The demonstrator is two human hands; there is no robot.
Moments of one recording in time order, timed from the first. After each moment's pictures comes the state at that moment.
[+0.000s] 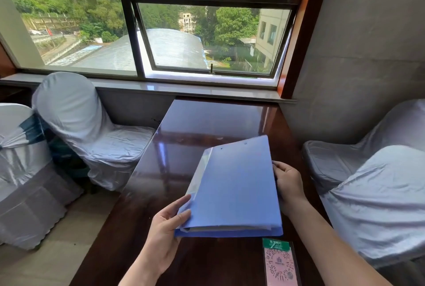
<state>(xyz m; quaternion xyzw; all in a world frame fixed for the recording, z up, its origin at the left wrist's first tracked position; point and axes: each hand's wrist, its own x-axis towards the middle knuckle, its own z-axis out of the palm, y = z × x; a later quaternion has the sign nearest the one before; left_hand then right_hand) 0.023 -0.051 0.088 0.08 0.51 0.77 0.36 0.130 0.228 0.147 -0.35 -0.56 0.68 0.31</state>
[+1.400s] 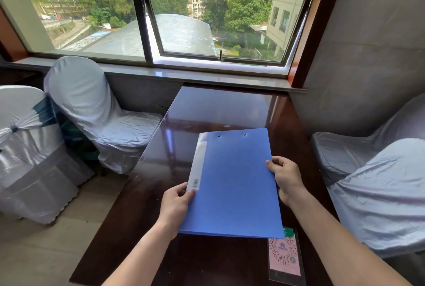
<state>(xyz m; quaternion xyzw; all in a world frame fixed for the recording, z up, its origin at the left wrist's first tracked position) 0.007 -0.031 0.067 0.05 0.72 0.64 0.25 0.121 0.230 0.117 -0.39 -0.58 0.67 0.24</state>
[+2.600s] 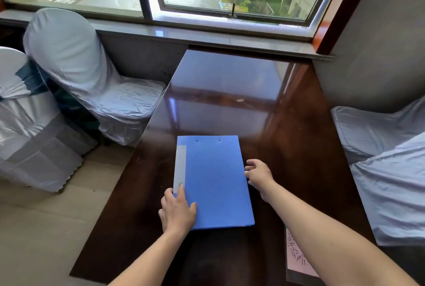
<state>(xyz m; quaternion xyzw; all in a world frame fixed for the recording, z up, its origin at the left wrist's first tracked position) -0.023 -0.030 -0.028 0.09 0.96 0.19 0.18 0.022 0.210 -0.007 -0.46 -0.70 0.55 0.01</state>
